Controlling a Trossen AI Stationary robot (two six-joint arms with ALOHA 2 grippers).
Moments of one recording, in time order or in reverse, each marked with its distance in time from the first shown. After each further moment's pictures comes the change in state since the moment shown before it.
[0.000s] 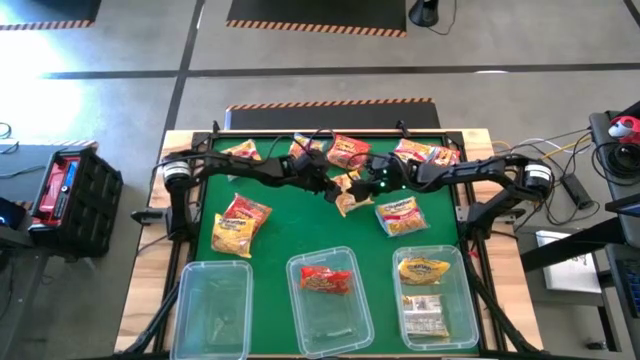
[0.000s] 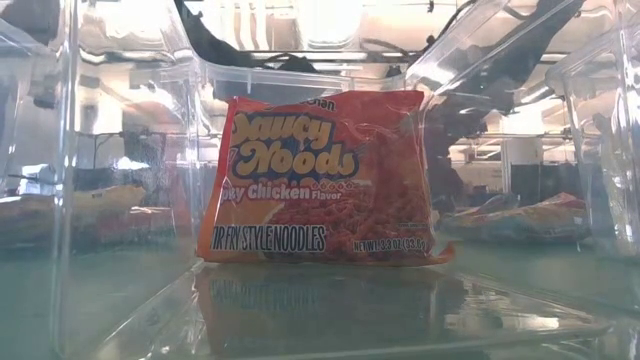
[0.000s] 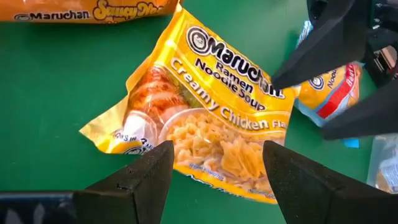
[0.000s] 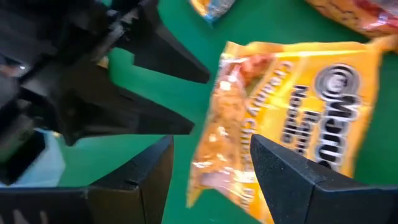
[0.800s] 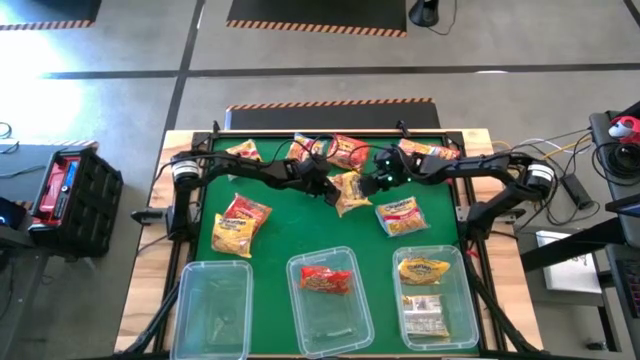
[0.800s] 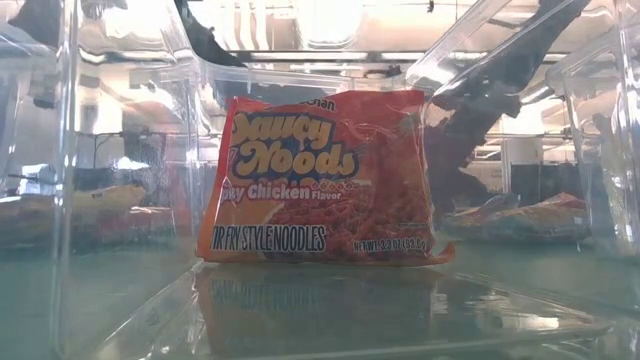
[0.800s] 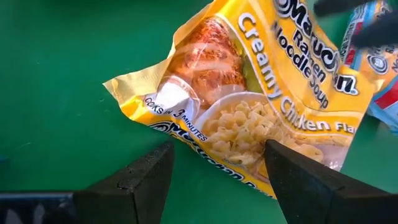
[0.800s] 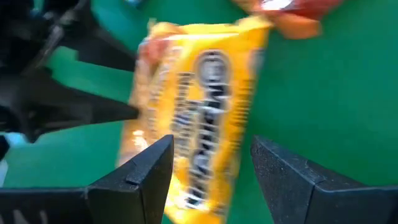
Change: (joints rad) left arm 0.005 0.085 0.005 -0.064 -0.045 0.009; right arm -0.118 -0.016 0.002 -0.200 -0.036 -0.076
